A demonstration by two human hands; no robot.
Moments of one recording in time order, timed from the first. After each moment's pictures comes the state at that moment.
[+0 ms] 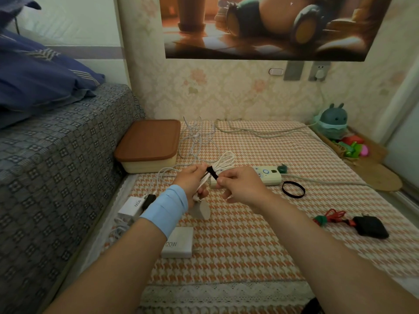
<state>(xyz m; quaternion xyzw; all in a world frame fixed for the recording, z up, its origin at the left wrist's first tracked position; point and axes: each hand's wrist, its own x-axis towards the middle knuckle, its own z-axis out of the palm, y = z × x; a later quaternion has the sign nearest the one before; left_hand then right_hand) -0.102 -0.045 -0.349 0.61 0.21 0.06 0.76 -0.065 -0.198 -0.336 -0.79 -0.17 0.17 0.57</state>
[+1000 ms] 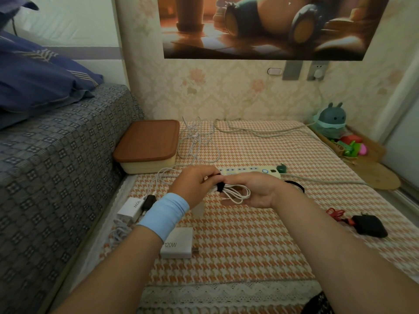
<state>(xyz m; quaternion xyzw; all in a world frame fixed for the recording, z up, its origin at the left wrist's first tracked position) -0.115 -0.042 -0.344 0.92 -0.09 0.21 0.32 -0.050 -0.222 -0.322 -0.63 -0.09 0.44 0.63</state>
